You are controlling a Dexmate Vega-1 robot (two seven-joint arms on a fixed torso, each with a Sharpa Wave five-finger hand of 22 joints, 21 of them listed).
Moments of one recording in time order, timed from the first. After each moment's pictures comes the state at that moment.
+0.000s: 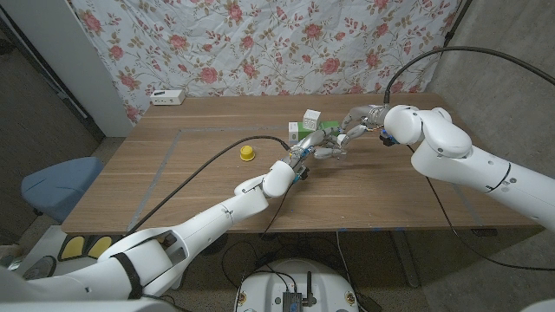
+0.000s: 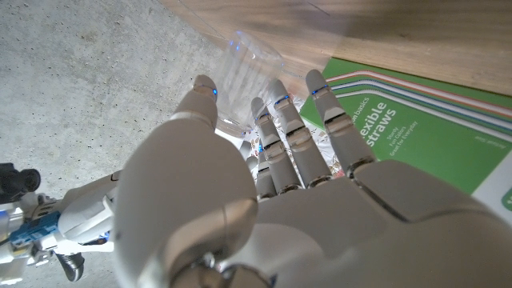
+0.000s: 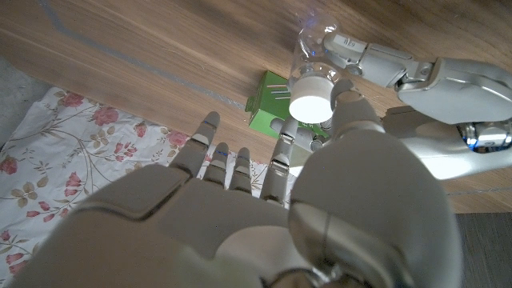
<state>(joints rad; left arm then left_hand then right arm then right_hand) 0.61 0.29 0.87 -1.25 0.24 -0.27 0.27 1.06 0.03 0.34 -0.13 0.18 0.33 0.04 0.18 0.17 0.81 -0.12 0.19 0.19 0.89 -0.12 0.17 0.16 0.72 0.08 0.19 0.17 -0.60 -1.00 -0.73 -2.24 -0.59 -0.75 0.60 0.81 -0.02 0.30 -0.17 0.27 0.55 -0.12 0.36 0.27 0.06 0.06 0.20 0.19 0.04 0.07 0.20 0.19 0.31 0.08 0.19 0.17</state>
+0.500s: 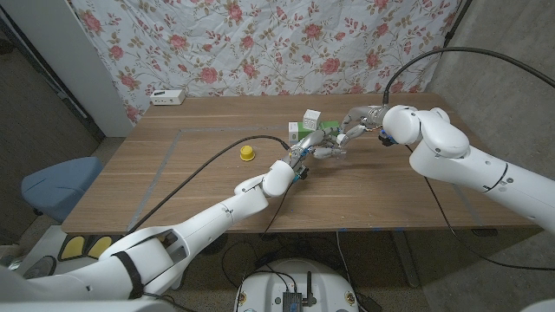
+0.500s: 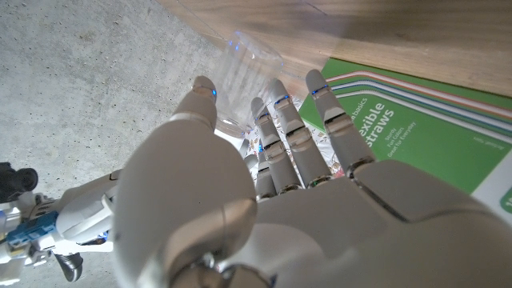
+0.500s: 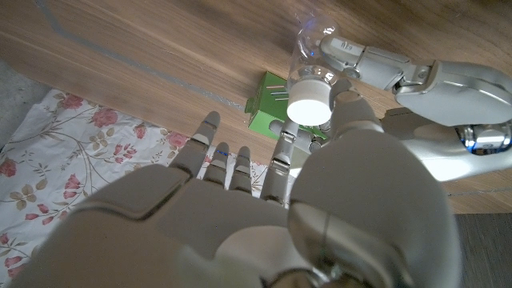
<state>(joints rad) 0.60 0.28 0.88 -1.23 0.23 -0.27 0.27 1.05 0.03 0.34 -0.13 0.18 0.33 0.04 0.18 0.17 0.81 -0.12 0.19 0.19 0.89 -0.12 0.17 0.16 0.72 0.08 0.19 0.17 -0.60 -0.99 -0.73 -2.23 -0.60 -0.75 0.60 0.81 -0.02 0.31 -0.16 0.26 0.59 -0.12 0.38 0.28 0.08 0.06 0.20 0.19 0.05 0.07 0.20 0.19 0.31 0.07 0.19 0.17</state>
